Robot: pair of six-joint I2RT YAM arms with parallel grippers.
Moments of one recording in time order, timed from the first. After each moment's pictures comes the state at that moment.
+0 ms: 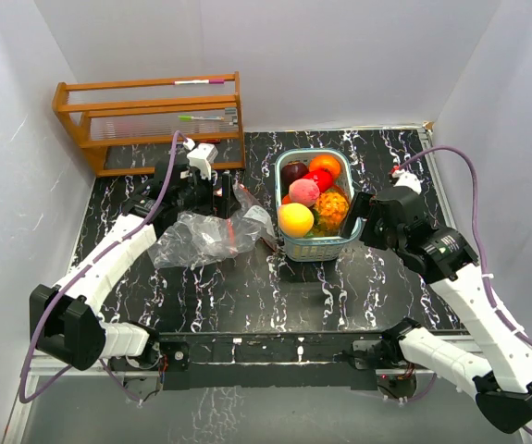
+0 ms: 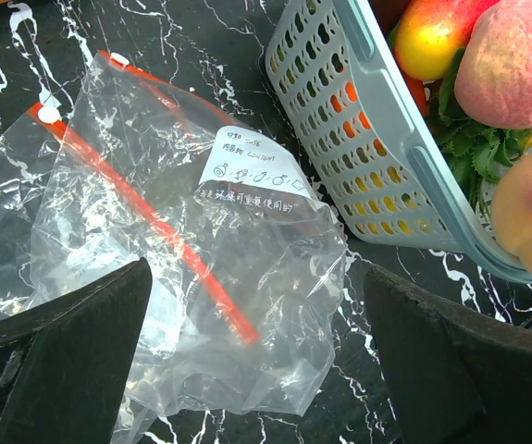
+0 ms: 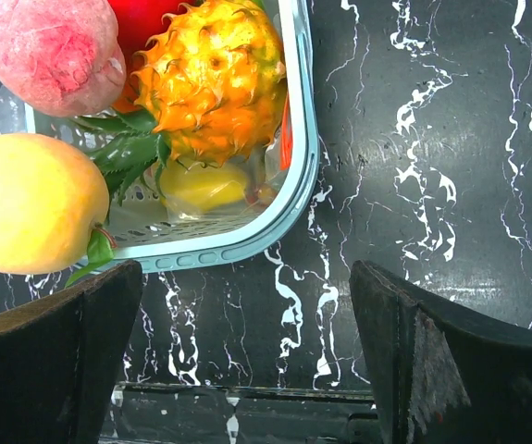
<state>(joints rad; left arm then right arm) -0.40 1.30 1.08 -0.38 0.28 -0.19 0.49 0.89 1.12 -0.95 0.26 0.63</state>
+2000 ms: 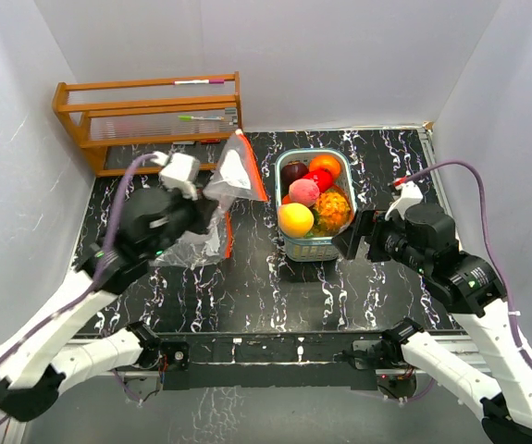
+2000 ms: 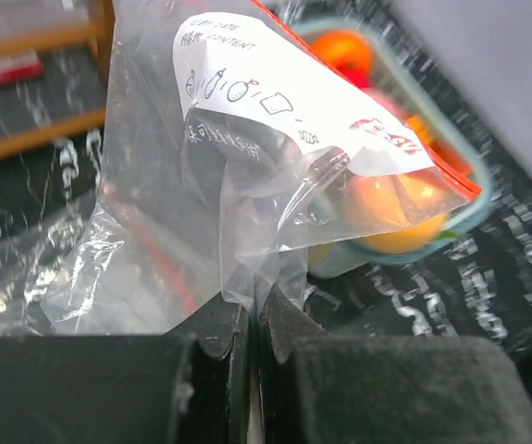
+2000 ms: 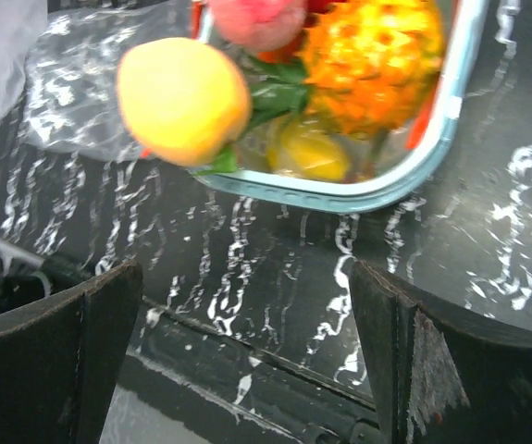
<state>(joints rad) -0.76 0.99 1.11 -0.49 -0.23 -0.25 0.49 0.71 1.08 -0.91 0.00 0.47</state>
